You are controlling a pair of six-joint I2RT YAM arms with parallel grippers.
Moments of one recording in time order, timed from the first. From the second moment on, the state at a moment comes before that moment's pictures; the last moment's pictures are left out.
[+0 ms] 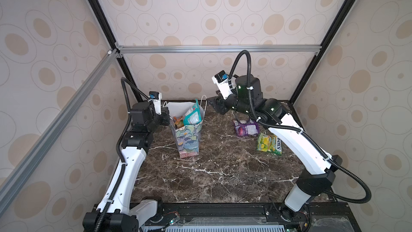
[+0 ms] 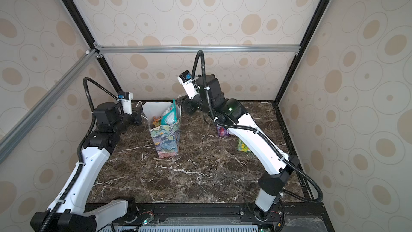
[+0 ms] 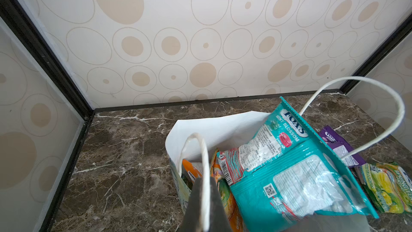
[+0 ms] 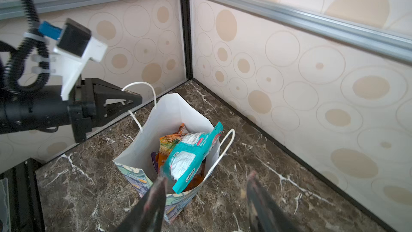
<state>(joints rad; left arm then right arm) -0.04 1.12 1.14 -0.35 0.18 -0.02 0.78 1.72 2.09 -0.73 0.01 -0.02</state>
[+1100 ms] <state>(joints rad) -0.03 1.20 1.26 -0.42 0.31 -0.06 0.78 2.06 2.49 -0.83 -0.09 0.06</state>
